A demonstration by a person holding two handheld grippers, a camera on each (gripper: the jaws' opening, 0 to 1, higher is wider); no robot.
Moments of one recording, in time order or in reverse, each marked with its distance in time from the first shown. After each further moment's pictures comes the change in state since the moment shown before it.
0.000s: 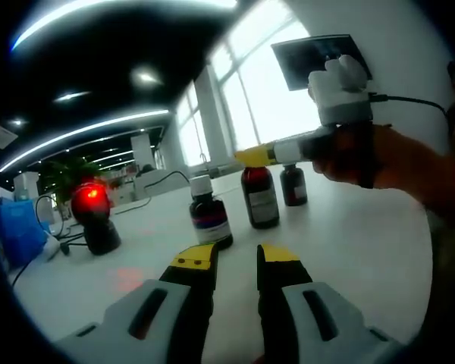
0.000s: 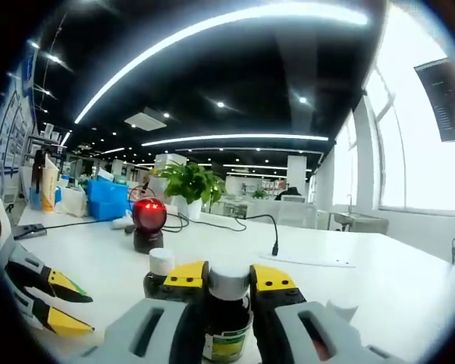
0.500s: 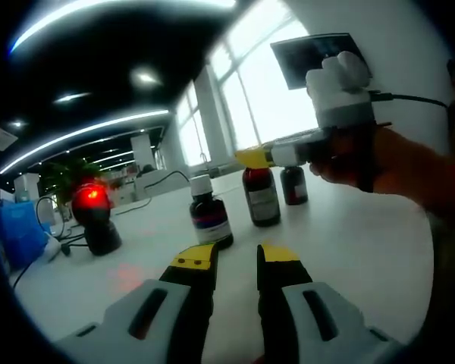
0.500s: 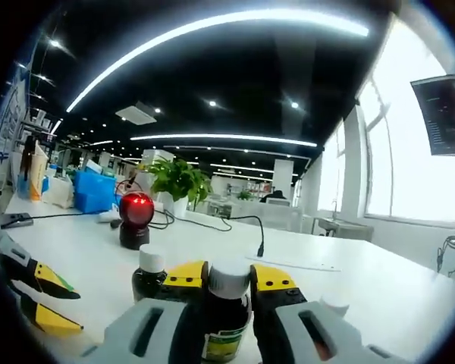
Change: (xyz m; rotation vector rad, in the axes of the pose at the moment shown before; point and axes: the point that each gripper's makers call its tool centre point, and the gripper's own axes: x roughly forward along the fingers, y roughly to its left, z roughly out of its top) left arm 0.000 0.000 -0.001 0.008 0.004 0.003; right arm -0.001 -0.003 -0.001 -0.070 -0.001 -0.083
